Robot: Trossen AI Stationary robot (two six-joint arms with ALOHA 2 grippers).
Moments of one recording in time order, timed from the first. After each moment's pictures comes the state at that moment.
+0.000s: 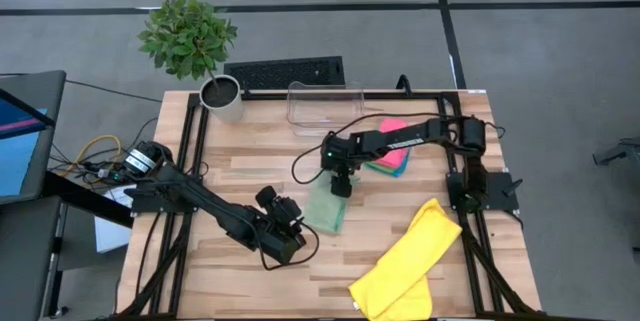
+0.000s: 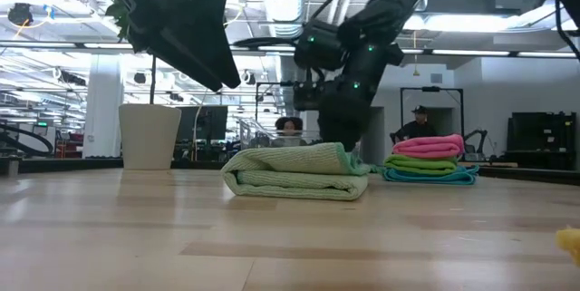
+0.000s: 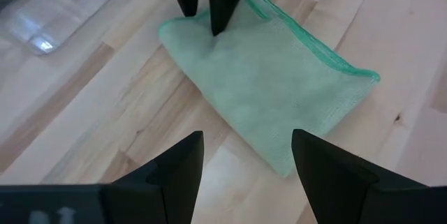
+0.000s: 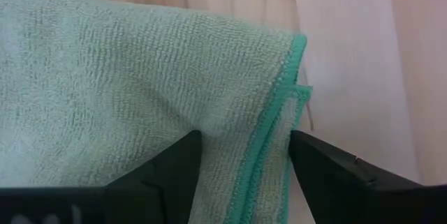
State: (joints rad) left arm -0.50 1.75 1.19 -0.66 -0.73 -0.94; right arm -0.15 2.00 1.21 -0.43 -0.13 -0.06
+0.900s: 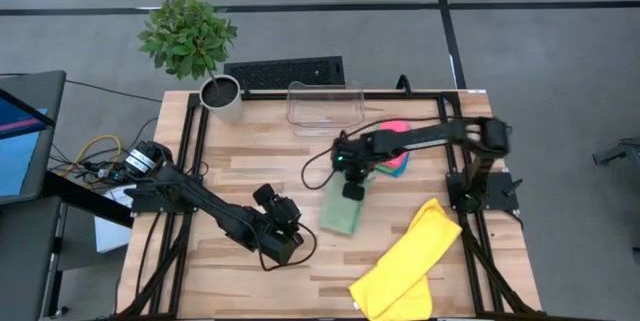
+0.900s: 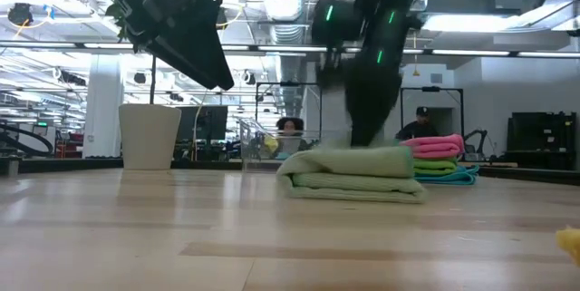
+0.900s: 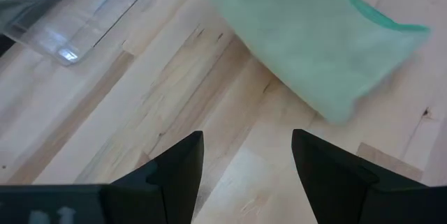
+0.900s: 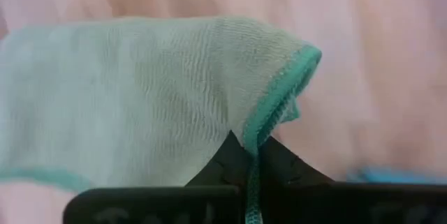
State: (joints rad) left arm -0.51 1.75 1.19 -0.71 -0.77 -0.93; right arm -0.11 1.80 1.20 -0.69 -0.08 0.07
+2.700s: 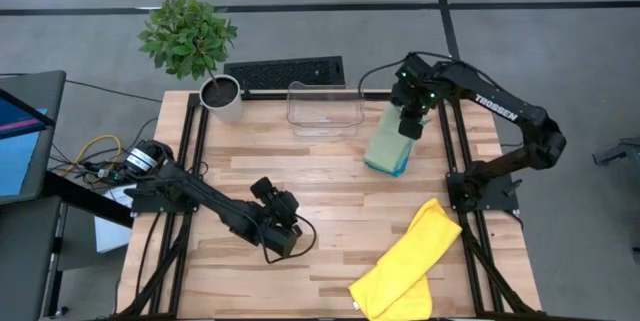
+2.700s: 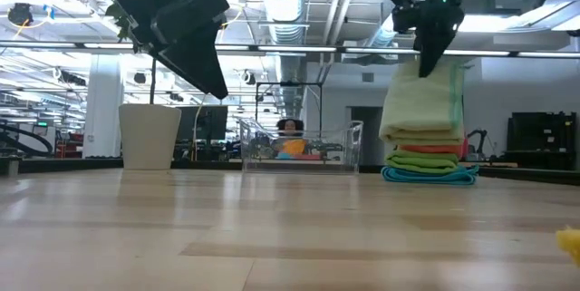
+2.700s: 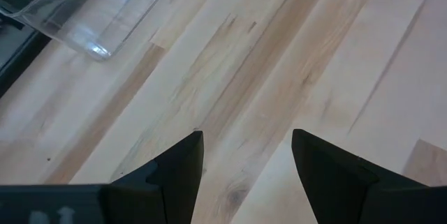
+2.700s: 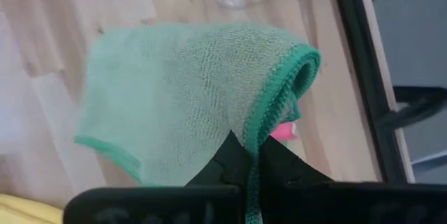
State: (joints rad) left arm -0.47 1.75 1.19 -0.80 -0.78 -0.92; right arm -0.68 1.38 1.33 -1.22 -0.07 -0.44
